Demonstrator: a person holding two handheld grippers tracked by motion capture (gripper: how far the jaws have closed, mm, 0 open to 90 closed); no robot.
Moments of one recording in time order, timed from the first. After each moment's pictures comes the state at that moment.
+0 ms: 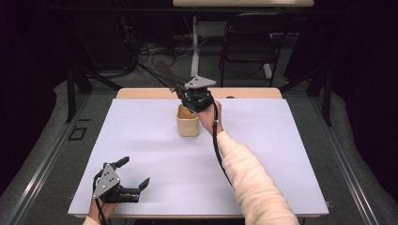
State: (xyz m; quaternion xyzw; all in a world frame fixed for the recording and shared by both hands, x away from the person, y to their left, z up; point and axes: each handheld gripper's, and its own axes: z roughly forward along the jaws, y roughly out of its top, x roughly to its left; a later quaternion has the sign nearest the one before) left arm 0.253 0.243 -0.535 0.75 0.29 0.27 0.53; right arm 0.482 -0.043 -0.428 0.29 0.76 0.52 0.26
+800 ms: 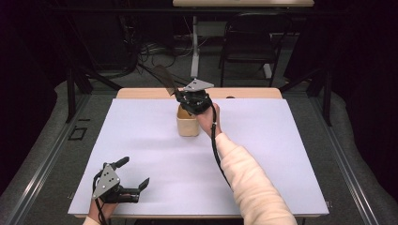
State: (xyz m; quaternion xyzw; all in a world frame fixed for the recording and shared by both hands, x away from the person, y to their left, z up) left arm 0.252 0.243 -0.535 0.75 0.29 0.27 0.53; right arm 0.483 -0.039 -0.440 0.28 0.77 0.51 0.26
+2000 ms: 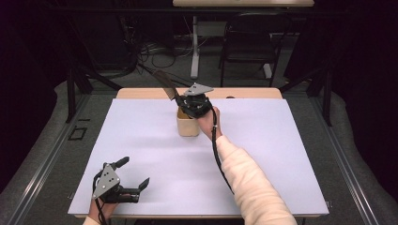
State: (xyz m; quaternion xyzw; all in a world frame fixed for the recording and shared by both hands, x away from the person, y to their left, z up) left arm 0.252 0.243 -0.534 0.75 0.29 0.28 0.53; right arm 0.483 -0.040 -0.455 0.28 0.78 0.51 0.25
